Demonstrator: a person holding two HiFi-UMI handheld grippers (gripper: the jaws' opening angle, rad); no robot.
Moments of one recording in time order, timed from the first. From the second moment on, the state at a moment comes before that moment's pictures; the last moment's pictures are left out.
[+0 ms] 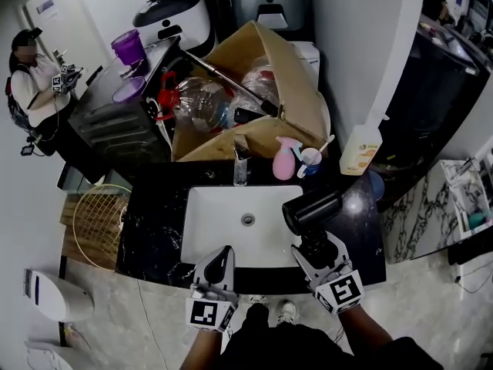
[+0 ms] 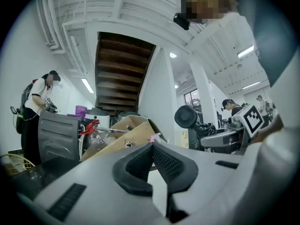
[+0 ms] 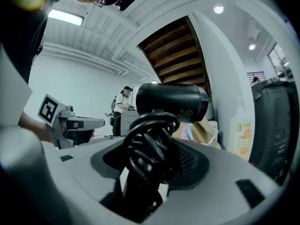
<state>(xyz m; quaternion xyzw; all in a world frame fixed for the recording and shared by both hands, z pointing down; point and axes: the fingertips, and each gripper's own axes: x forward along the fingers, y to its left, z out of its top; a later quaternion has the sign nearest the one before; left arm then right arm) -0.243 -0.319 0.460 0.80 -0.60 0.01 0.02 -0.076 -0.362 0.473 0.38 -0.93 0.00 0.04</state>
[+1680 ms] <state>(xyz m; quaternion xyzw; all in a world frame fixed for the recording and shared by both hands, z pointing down) -0.223 -0.418 0.464 0.86 -0.51 0.01 0.01 0.000 -0.440 0.673 0.49 -0.74 0.27 0.36</state>
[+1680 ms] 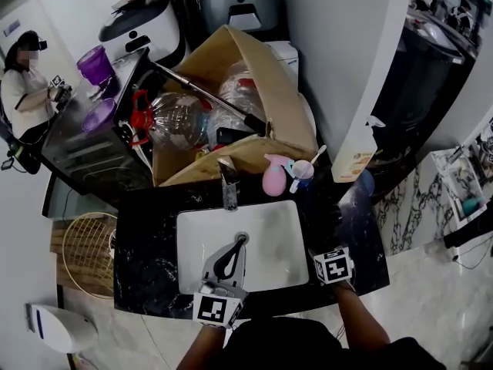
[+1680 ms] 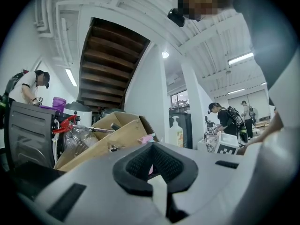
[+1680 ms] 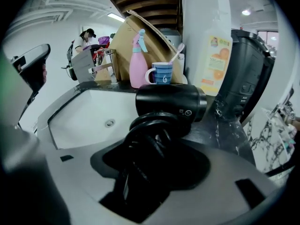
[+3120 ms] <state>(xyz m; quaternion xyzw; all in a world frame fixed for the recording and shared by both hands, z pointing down) -0.229 -0.402 0.438 0.84 -0.54 0.03 0.00 -0.045 -0.437 0.442 0.53 -0.84 0.00 0.10</state>
